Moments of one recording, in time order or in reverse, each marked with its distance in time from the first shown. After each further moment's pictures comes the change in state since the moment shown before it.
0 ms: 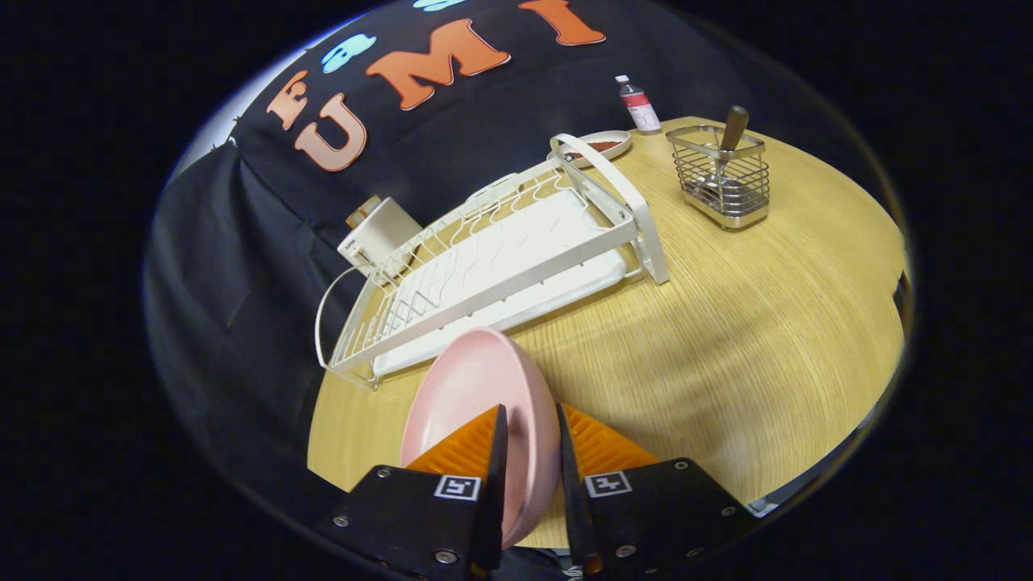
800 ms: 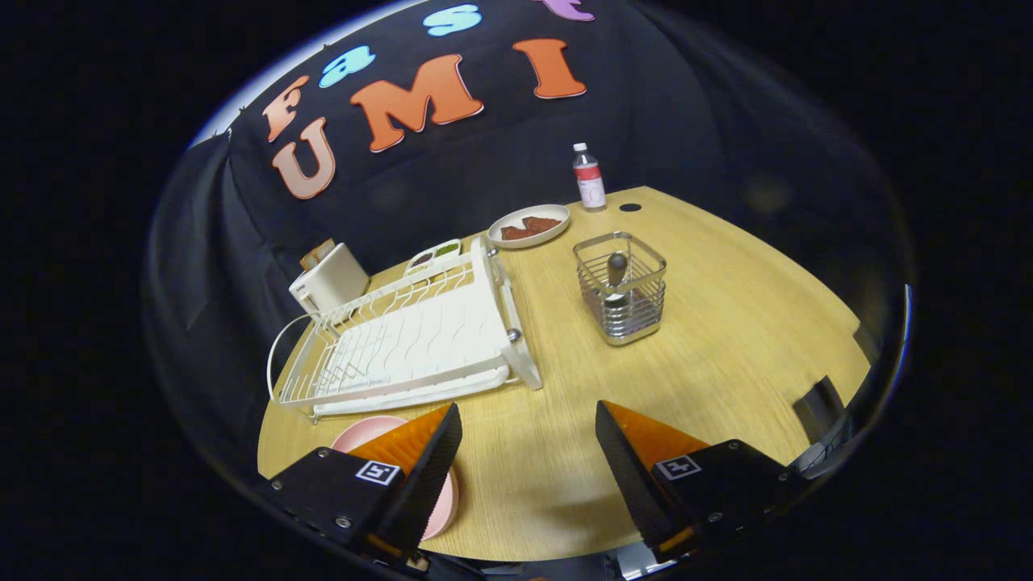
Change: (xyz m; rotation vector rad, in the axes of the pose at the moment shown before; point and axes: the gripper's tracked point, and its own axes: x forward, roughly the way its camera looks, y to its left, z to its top) arm -0.060 -0.095 0.105 -0.064 -0.206 -0.183
